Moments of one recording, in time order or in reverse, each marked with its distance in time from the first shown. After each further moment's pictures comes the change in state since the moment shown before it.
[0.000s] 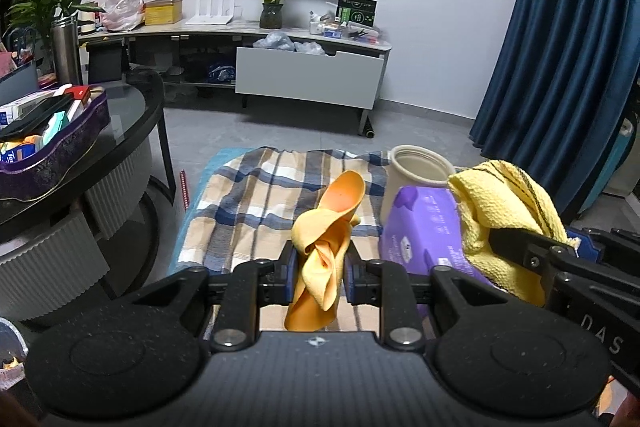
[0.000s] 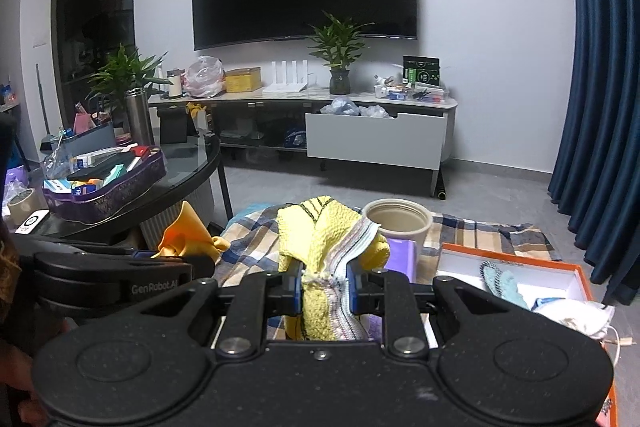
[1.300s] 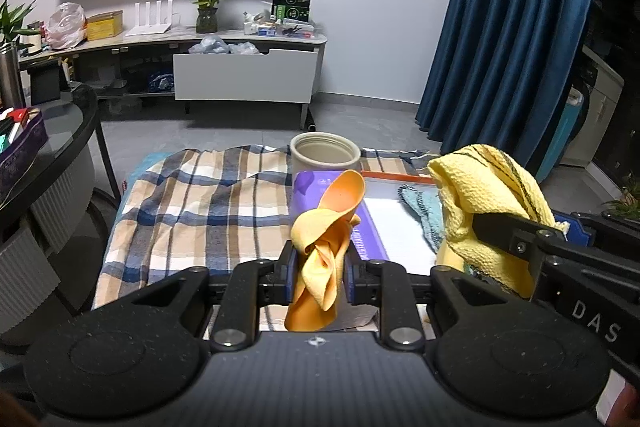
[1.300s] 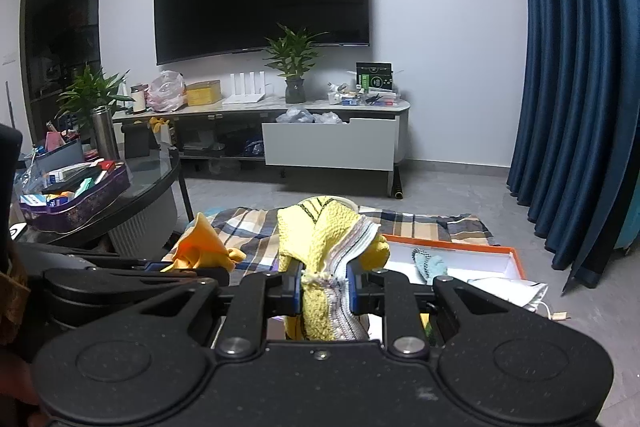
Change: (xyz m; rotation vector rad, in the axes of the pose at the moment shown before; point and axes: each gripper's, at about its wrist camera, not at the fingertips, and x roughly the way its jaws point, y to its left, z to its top) left arm -0.008 -0.055 -0.016 0.095 0.003 -0.134; right arm -0.047 -0.039 -0.014 0.055 -0.027 -0.106
